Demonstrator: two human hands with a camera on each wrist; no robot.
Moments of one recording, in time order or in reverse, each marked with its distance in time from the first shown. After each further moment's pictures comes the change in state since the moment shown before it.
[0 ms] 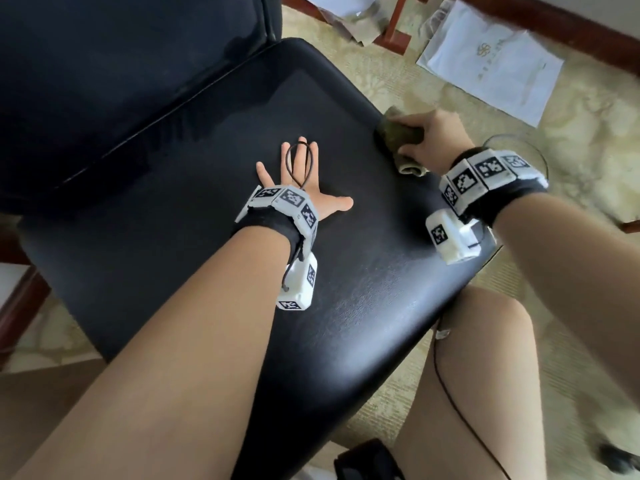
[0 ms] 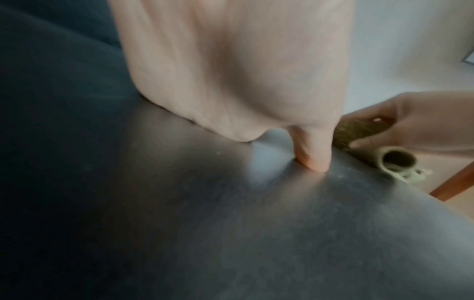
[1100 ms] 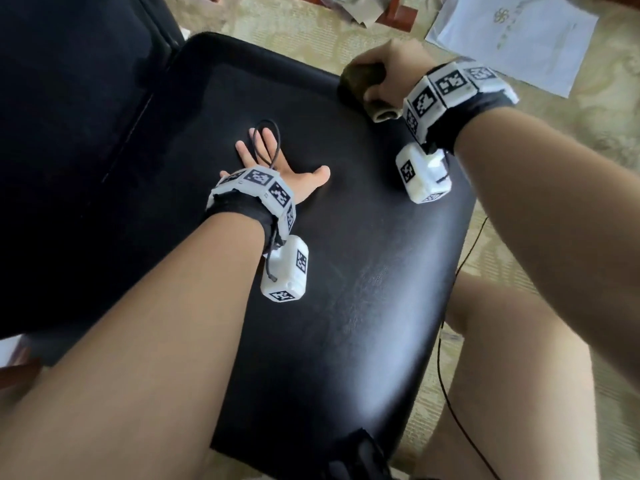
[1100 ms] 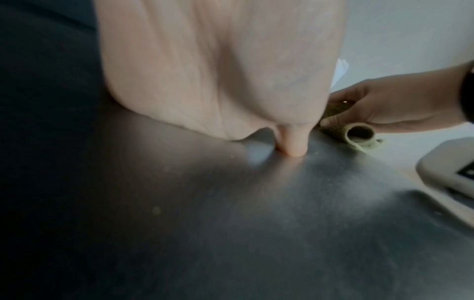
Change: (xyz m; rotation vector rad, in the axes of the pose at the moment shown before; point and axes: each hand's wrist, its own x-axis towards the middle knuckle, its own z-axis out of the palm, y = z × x) left_hand 0.031 -0.002 -0.012 -0.160 0.056 -0.257; right_hand 0.067 -0.028 -0.013 -0.027 -0.036 -0.104
